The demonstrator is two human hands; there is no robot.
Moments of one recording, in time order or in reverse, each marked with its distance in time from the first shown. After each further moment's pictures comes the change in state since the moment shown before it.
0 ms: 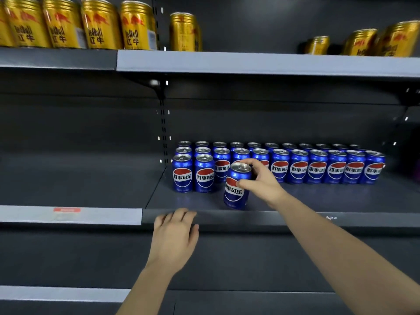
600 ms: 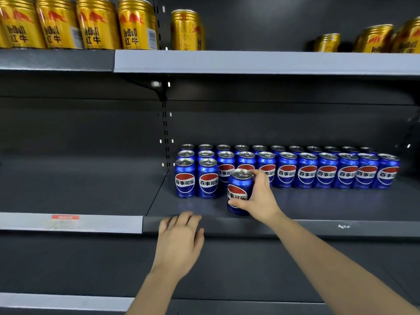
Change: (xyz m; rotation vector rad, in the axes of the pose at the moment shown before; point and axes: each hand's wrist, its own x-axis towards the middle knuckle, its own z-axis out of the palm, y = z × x) left_hand 0.014 -0.002 0.015 0.011 0.023 0.018; right_hand 0.007 0.036 0.022 -0.388 0.110 -0.048
